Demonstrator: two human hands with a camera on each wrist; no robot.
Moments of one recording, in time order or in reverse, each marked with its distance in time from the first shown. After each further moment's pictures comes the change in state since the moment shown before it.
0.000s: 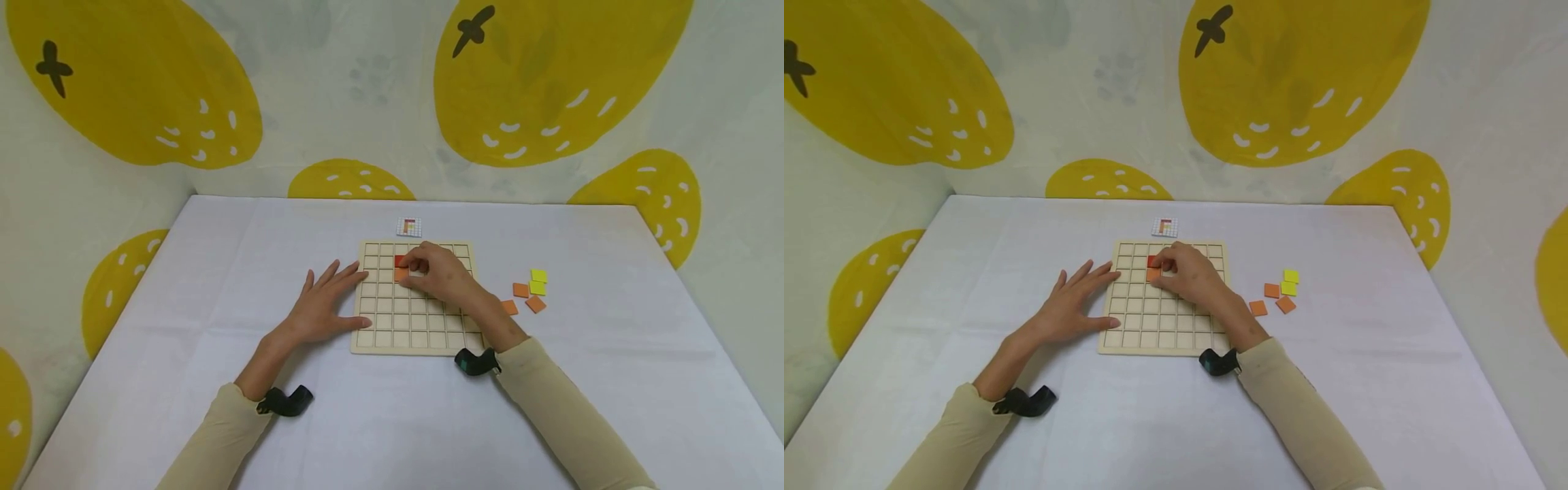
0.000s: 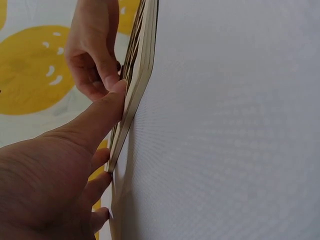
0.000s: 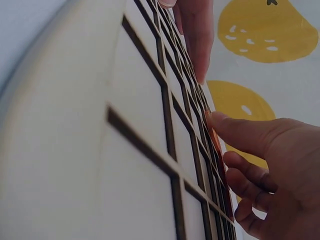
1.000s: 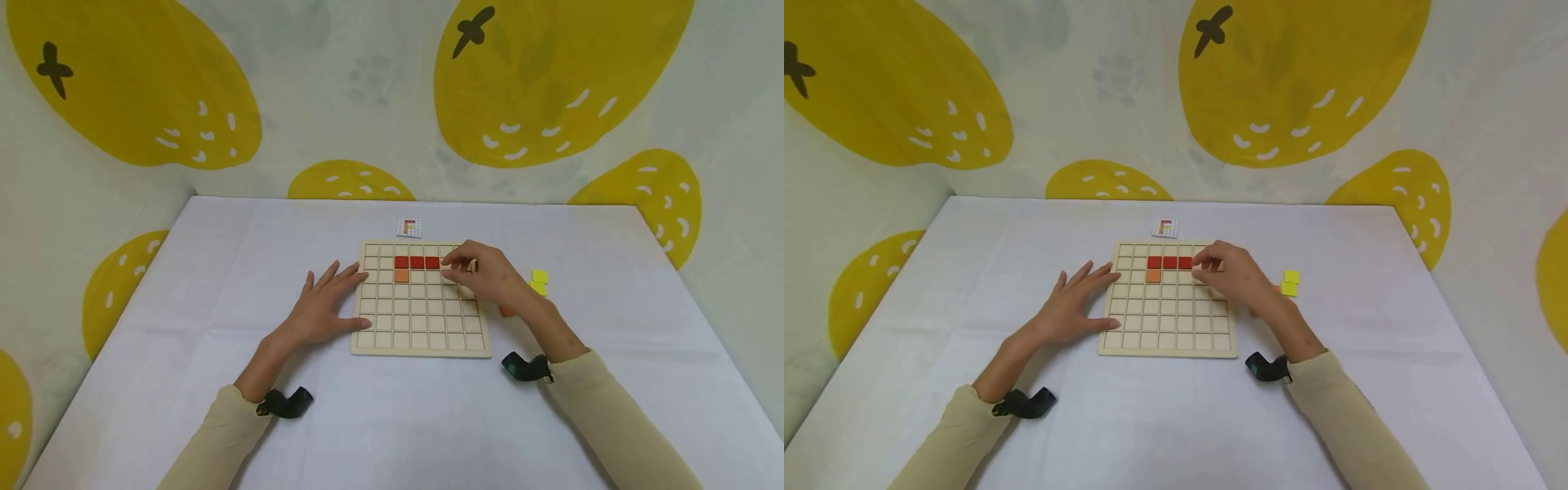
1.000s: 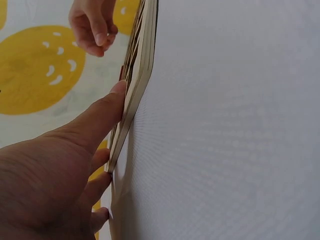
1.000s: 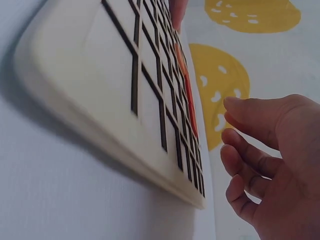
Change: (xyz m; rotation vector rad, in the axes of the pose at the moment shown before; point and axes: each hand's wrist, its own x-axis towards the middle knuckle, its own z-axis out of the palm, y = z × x) left_hand 0.000 0.001 0.001 0.004 0.001 -0.003; right_hand -0.041 0.030 -0.049 0.040 0.057 0.066
